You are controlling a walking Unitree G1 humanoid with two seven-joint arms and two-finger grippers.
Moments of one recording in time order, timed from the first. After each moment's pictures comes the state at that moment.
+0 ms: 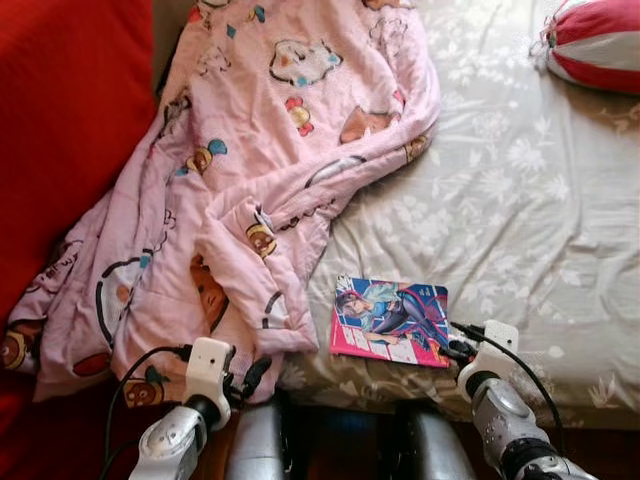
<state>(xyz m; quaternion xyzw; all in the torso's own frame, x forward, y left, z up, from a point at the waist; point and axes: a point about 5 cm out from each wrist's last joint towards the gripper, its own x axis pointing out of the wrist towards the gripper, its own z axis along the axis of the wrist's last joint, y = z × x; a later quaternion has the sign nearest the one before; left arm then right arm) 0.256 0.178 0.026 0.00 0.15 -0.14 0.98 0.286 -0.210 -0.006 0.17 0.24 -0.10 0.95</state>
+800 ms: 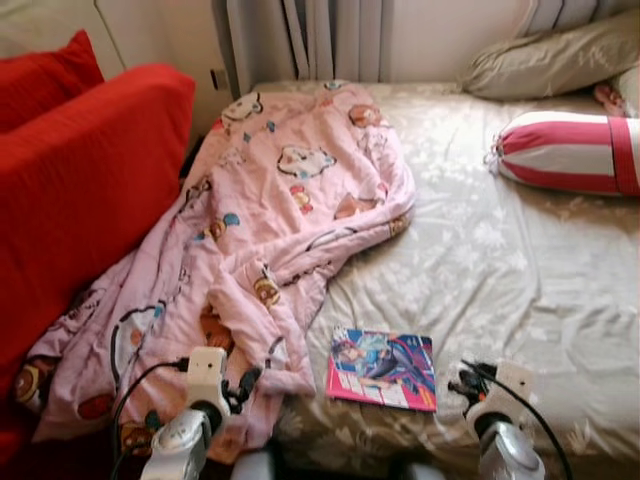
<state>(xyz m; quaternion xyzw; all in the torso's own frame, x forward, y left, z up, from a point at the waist) 0.259 0.188 -0.020 -0.04 0.25 -0.06 0.97 0.241 -0.207 -0.038 0.13 0.26 -0.08 0.95</state>
